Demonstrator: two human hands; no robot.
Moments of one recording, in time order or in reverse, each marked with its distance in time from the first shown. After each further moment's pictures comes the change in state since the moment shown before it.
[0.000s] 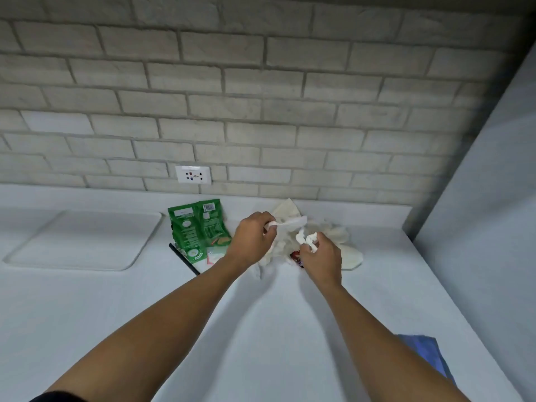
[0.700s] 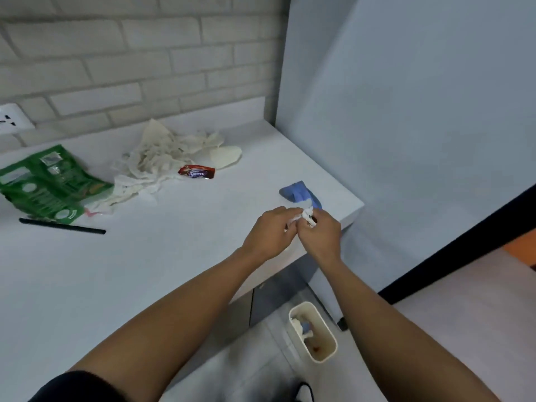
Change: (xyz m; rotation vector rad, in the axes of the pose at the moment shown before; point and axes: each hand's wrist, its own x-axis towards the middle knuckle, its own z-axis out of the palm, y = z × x) left_hand -0.218 0.154 0.109 -0.396 -0.607 0.452; right_hand -0.263 0.084 -0.156 -0.134 0.343 0.463
